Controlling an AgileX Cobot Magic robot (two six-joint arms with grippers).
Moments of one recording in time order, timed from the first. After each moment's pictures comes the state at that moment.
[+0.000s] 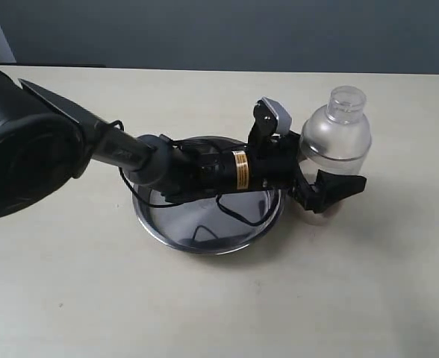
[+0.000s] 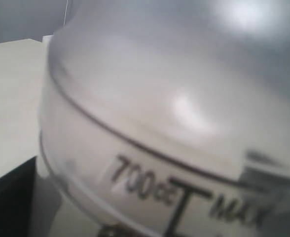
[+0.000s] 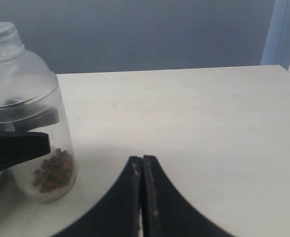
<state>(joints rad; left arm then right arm) -0.55 2.42 -1.38 0.82 -1.08 -0.75 -0.01 0.00 0.00 0.06 0.31 0.00</state>
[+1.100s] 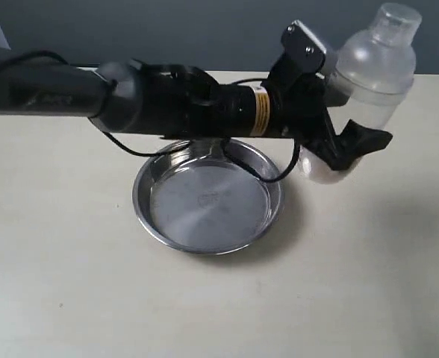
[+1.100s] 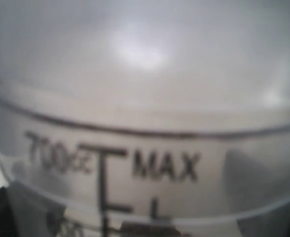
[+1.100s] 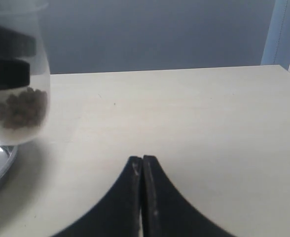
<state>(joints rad) -0.61 2.07 -1.39 1.07 -0.66 -0.88 -0.01 0.00 0.00 0.06 0.31 0.00</state>
